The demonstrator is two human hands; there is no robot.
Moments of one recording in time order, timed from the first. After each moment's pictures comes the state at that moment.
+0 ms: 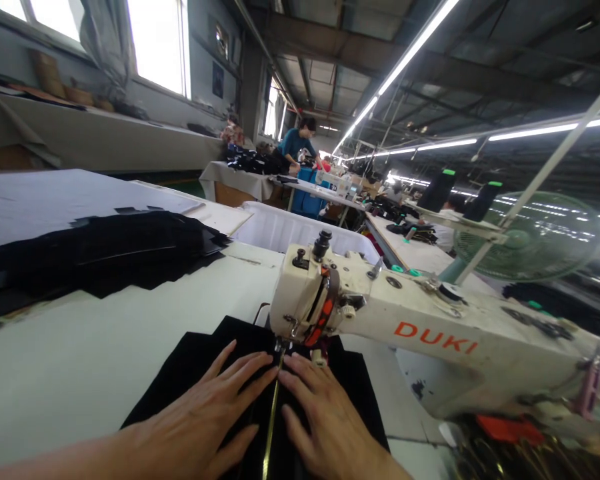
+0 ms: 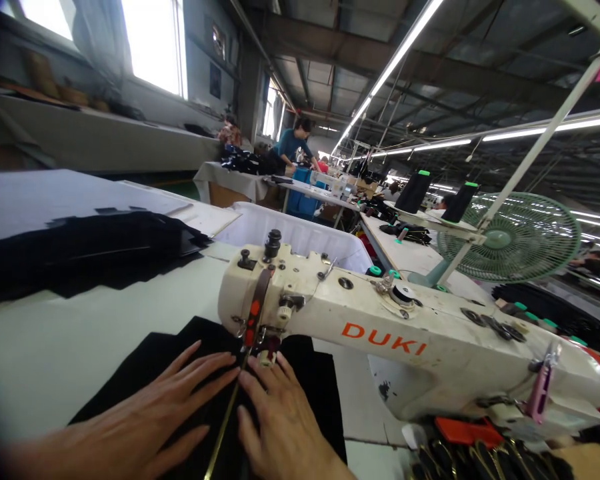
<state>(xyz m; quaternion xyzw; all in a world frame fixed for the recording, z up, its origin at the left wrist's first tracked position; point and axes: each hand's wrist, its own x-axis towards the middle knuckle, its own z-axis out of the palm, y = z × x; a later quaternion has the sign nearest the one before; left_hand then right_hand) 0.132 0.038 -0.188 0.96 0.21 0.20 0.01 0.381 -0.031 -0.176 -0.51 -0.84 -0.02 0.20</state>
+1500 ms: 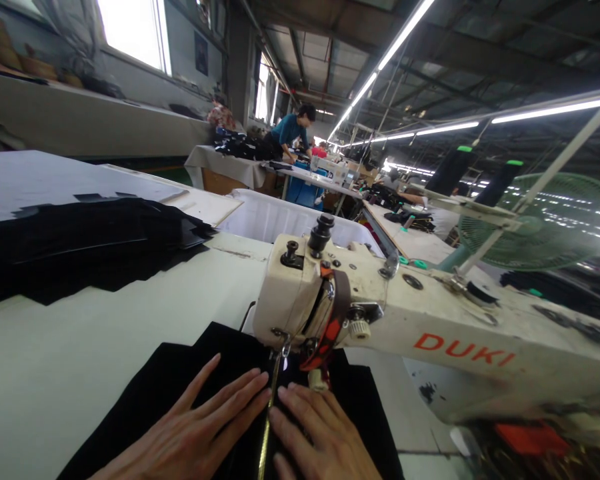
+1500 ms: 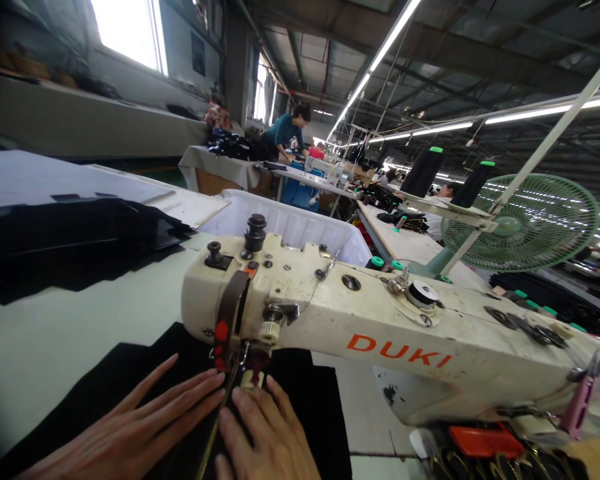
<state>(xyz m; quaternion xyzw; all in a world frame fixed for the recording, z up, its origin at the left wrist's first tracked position) 0.135 0.056 -0.211 0.97 0.13 0.21 -0.05 0.383 -0.027 -0.188 -0.43 -0.85 -0.18 0.23</state>
